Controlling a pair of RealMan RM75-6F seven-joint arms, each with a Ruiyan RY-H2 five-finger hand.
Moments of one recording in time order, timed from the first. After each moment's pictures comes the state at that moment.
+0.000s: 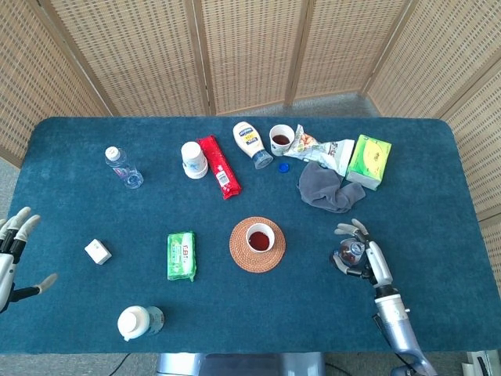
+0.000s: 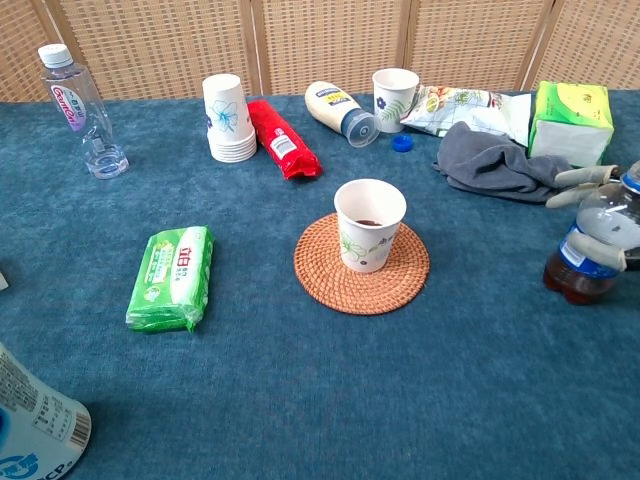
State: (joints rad) left arm -0.06 -0.98 -0.03 -1.82 1.55 1.52 -0.02; right arm 0.29 -1.75 0.07 -0.97 -1.53 1.34 0.96
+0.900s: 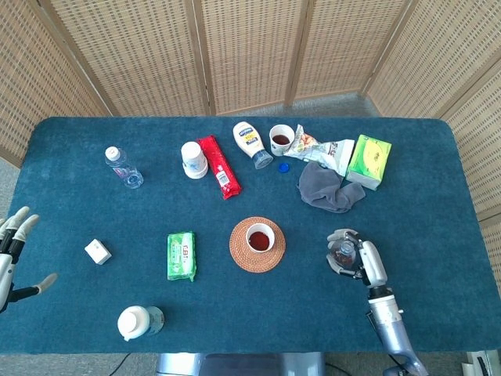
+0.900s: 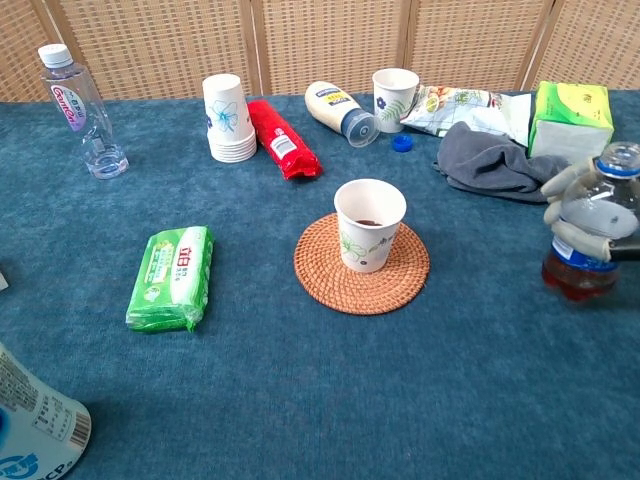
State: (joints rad) left arm -0.05 -0.98 -0.03 -1.81 1.56 1.54 -0.04; right arm 0.30 -1.77 0.08 -1.01 -1.56 1.42 0.82
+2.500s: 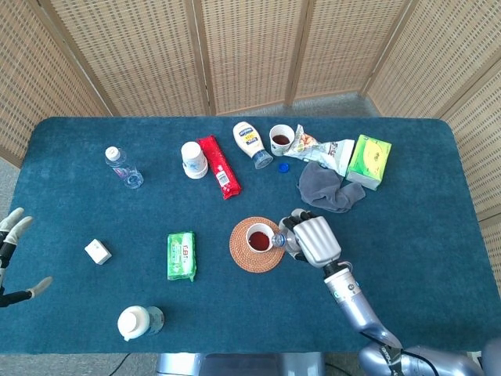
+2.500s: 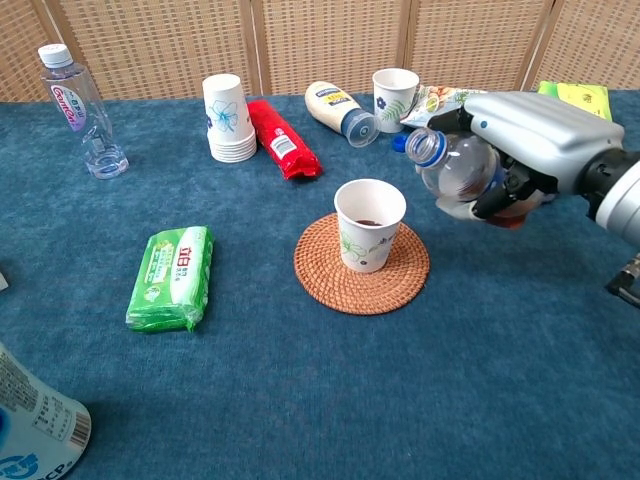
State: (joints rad) left arm -0.04 -0.94 -0.01 -1.79 1.61 1.57 -0.17; right arm 0.54 -1.62 0.19 -1.53 -1.42 1.16 -0.36
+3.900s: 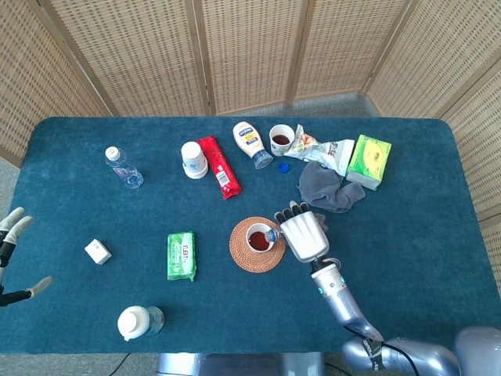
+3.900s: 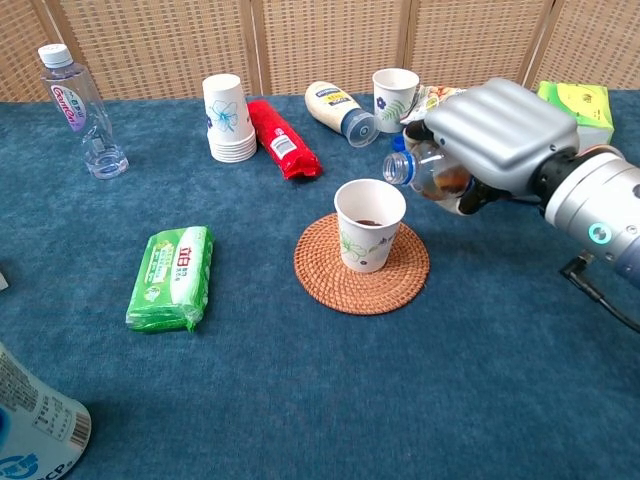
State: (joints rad) left arm -0.05 -0.93 -0.01 -1.77 1.61 1.57 -0.21; right arm 0.62 -1.73 0.18 -1.44 -1.36 1.22 -0.82
